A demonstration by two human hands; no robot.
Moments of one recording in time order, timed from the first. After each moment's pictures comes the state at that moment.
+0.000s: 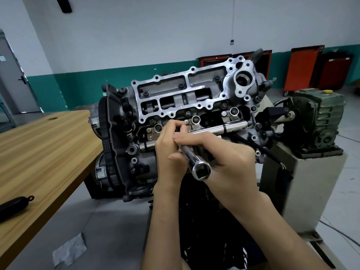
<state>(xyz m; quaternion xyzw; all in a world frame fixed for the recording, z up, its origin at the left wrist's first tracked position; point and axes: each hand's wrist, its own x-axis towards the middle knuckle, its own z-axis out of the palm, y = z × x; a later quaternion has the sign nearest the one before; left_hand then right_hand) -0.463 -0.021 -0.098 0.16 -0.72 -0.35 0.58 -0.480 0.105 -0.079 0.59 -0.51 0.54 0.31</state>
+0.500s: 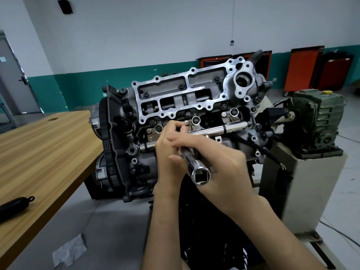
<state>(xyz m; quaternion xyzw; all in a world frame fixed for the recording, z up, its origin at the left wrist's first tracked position) -0.463 -0.025 -0.089 0.18 -0.76 -0.32 0.53 -0.474 0.103 -0.083 0.62 -0.49 0.54 0.27</state>
